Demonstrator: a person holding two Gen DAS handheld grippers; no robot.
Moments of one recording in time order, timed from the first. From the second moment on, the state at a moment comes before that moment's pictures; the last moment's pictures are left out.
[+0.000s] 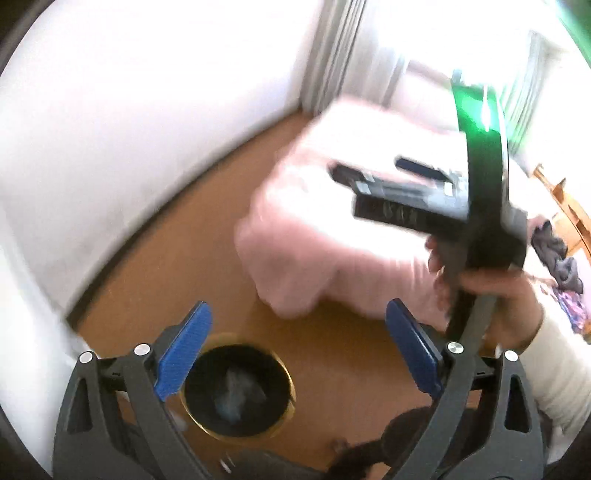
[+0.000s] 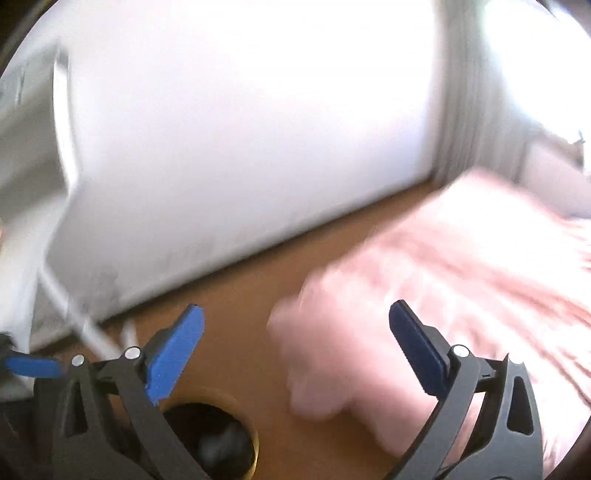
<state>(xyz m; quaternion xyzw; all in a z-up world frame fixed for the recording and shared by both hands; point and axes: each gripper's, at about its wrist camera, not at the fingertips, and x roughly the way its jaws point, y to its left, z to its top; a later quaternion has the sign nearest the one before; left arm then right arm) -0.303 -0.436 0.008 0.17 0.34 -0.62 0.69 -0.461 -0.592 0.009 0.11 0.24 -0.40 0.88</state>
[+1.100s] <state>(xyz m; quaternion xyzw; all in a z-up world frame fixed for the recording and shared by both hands) -0.068 0.069 0.003 0.02 0.42 -0.07 0.91 -0.105 -0.158 0.051 0.04 0.36 0.15 0.92</state>
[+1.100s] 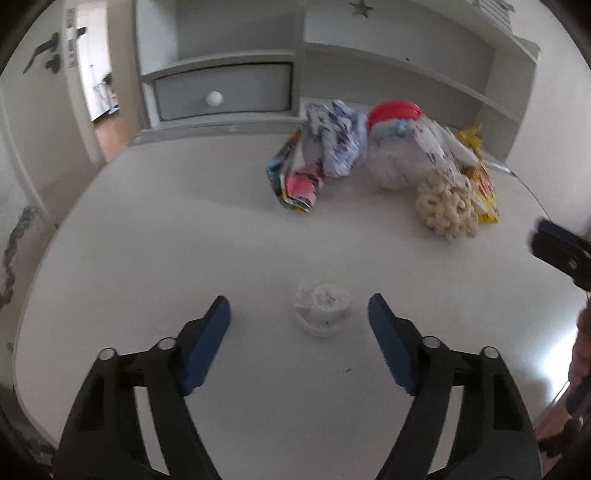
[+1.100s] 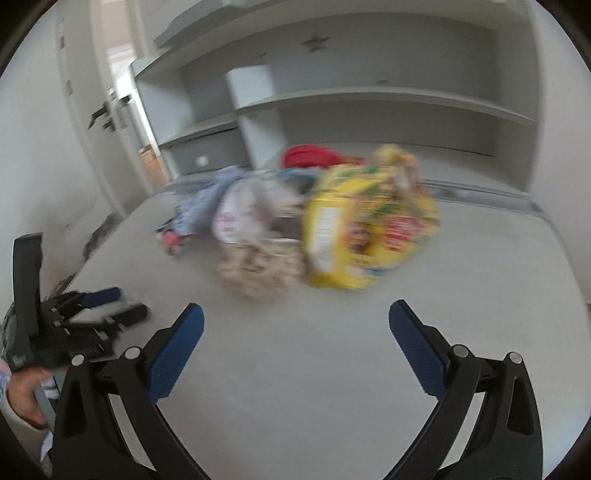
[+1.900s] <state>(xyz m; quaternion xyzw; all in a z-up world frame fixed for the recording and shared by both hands) -0.055 0.065 0.005 0.02 0.40 -0.10 0.91 -0.077 -0.128 0.031 0.06 0.42 0.20 0.88</state>
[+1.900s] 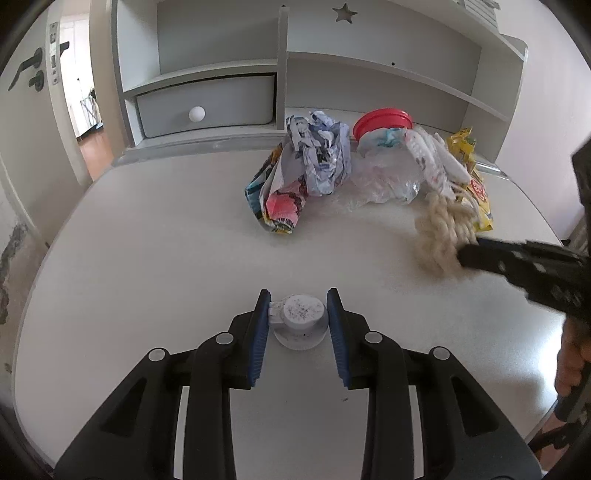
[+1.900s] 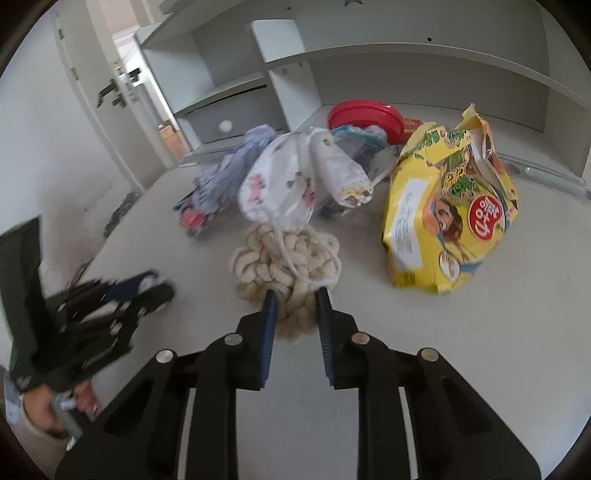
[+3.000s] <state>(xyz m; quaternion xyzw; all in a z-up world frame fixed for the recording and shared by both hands) -0.054 0.036 0.012 0.07 0.40 -0.10 0.91 -0.114 -0.241 0.031 0.10 0.42 0.06 0.90</state>
